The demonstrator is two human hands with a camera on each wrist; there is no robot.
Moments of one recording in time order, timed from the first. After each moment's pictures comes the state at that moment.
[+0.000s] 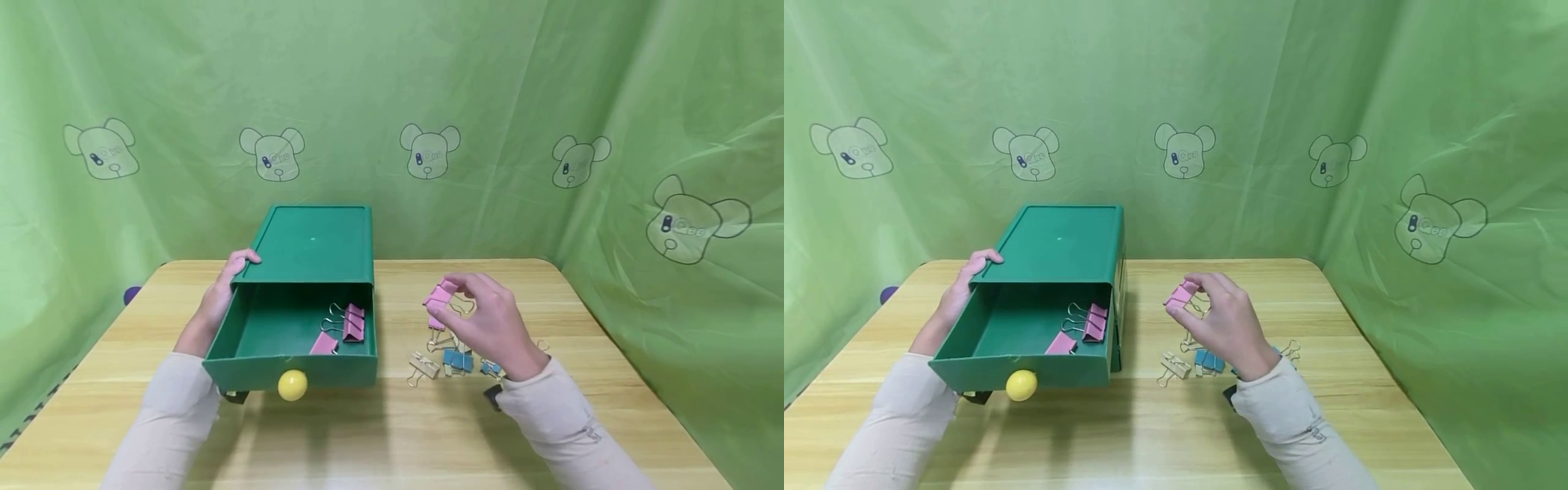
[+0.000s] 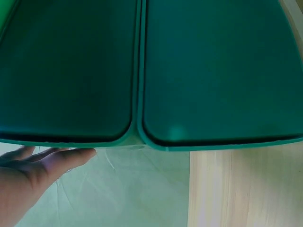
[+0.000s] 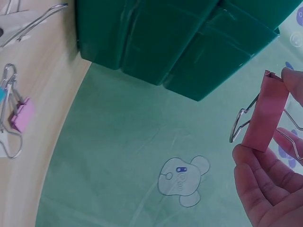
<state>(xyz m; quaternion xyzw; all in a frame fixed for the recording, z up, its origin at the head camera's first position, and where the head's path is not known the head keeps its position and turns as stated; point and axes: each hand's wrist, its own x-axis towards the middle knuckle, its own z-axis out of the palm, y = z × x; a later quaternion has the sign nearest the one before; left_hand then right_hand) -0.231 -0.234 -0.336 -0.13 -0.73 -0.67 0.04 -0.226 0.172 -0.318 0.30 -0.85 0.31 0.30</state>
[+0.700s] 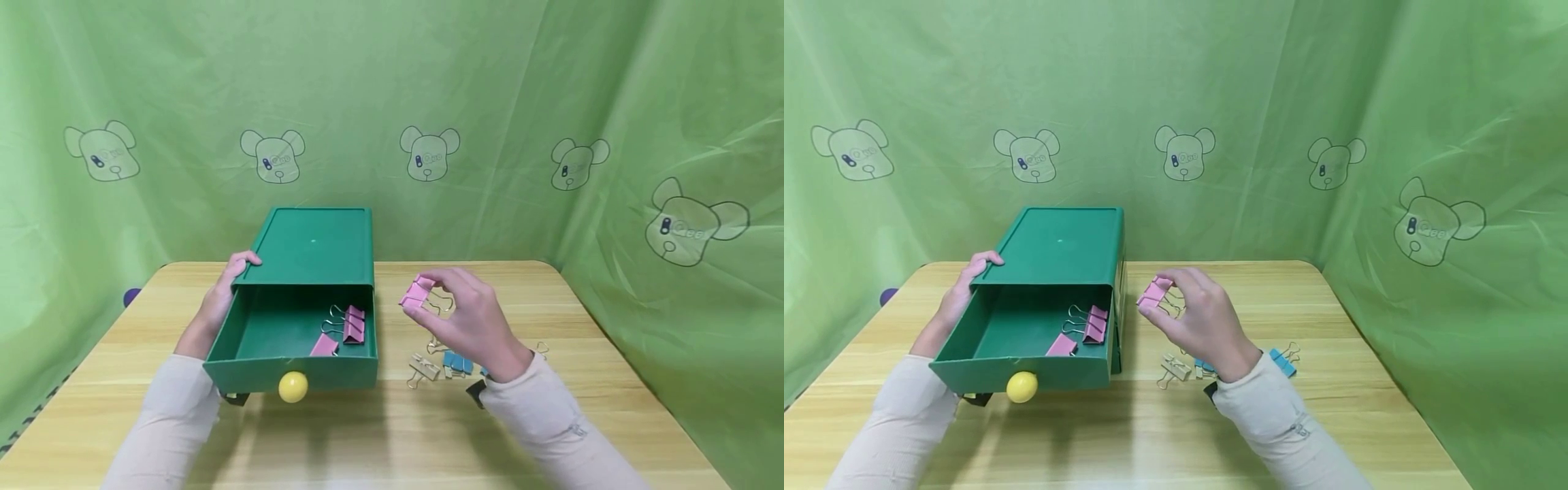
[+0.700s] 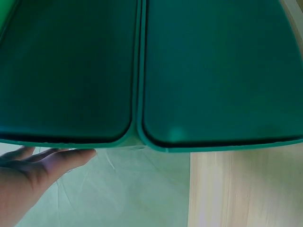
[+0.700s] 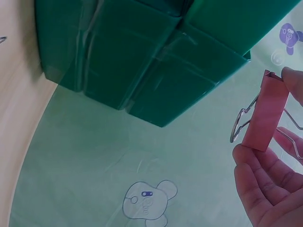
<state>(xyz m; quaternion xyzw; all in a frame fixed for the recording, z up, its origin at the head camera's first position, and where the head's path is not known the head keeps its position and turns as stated) -0.229 -0.233 -0.335 -0.13 -0.73 -0.67 0.04 -0.220 0.143 -0.300 0.39 -0.79 0.31 0.35</state>
